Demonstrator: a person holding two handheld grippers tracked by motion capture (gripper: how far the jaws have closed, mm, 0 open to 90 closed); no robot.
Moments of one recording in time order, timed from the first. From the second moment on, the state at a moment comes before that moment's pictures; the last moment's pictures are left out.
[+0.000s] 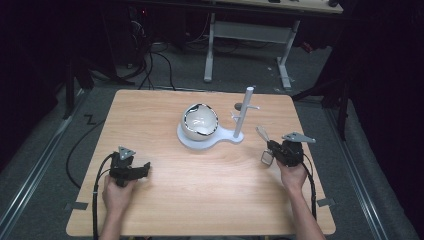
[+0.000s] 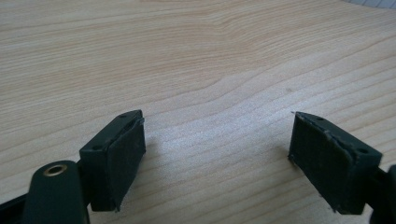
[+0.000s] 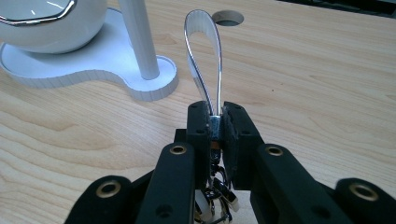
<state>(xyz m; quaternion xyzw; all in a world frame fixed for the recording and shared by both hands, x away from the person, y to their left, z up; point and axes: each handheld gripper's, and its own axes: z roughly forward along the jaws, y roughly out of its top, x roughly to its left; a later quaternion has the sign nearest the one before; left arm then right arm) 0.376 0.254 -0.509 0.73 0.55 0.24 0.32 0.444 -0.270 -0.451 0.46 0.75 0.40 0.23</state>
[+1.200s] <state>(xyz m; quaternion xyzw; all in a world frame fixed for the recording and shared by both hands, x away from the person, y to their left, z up) 0.376 0.254 -0.509 0.73 0.55 0.24 0.32 0.415 -0.267 -0.401 0.41 0.75 0.46 0.24</state>
